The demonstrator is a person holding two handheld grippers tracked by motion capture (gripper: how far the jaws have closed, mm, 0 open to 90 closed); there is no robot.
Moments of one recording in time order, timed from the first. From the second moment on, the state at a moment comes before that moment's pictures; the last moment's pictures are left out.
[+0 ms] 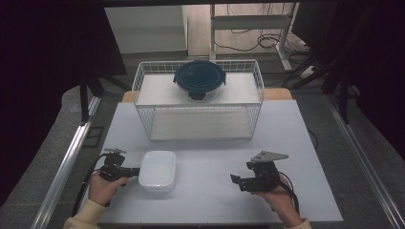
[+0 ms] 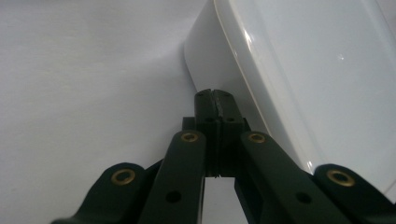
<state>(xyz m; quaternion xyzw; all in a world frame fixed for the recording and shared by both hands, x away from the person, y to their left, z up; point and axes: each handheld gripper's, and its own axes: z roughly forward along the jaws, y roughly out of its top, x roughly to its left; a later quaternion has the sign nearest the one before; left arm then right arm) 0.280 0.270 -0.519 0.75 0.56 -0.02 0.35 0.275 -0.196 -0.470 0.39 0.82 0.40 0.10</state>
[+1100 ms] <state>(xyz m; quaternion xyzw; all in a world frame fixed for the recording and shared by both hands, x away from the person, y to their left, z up) 0.279 0.219 -0.523 0.76 0.51 -0.09 0.38 0.275 -0.197 -0.470 0.40 0.82 0.40 0.10</state>
